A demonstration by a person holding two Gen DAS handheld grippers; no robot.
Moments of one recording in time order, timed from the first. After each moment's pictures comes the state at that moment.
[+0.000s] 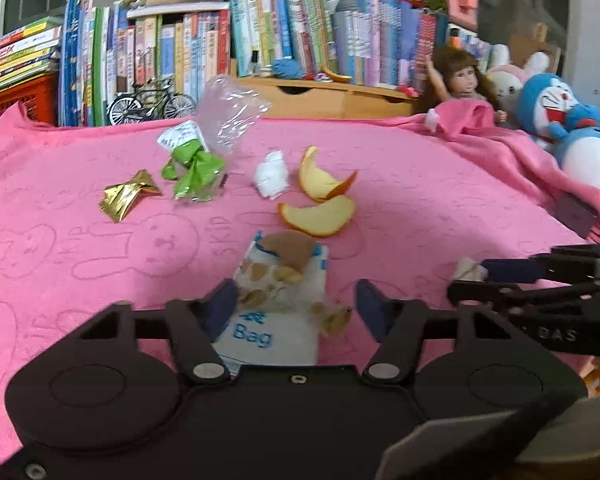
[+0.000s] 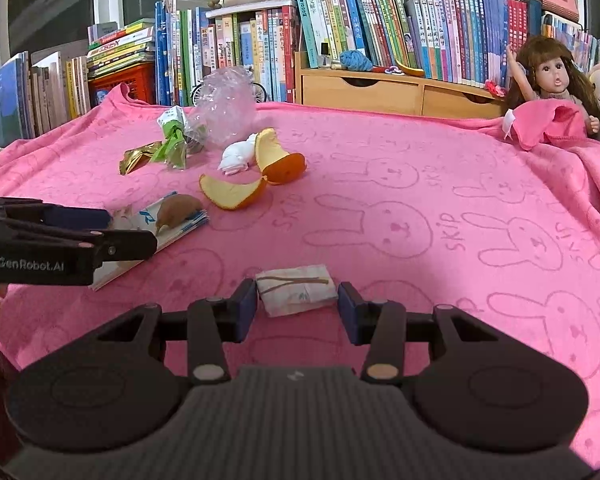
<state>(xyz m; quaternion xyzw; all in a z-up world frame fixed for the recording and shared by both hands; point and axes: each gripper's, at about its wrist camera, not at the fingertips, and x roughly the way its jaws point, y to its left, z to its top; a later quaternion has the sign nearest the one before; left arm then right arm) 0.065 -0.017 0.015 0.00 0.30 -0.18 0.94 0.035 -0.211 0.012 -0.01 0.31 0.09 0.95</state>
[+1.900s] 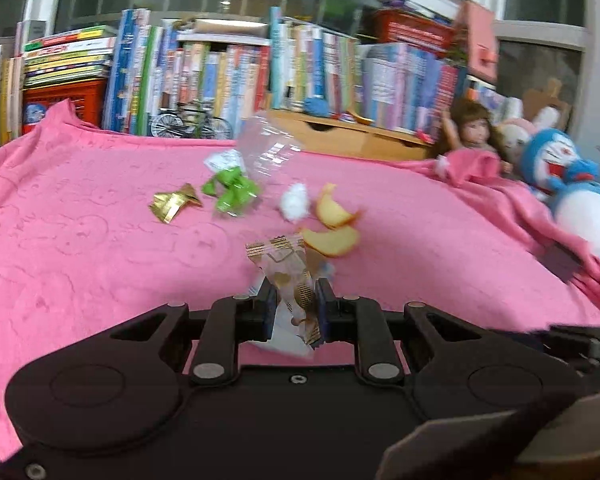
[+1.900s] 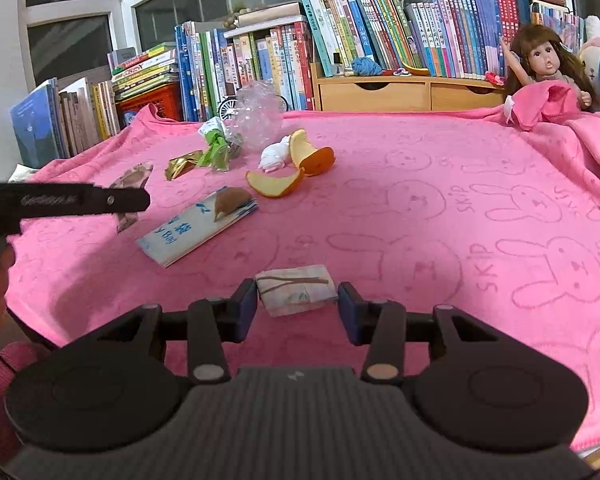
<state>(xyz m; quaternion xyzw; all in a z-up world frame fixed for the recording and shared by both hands) -0.002 0.006 0.049 -0.05 0.27 -0.14 0.95 -0.030 -0.206 0.018 0.04 0.30 0.12 0.95</state>
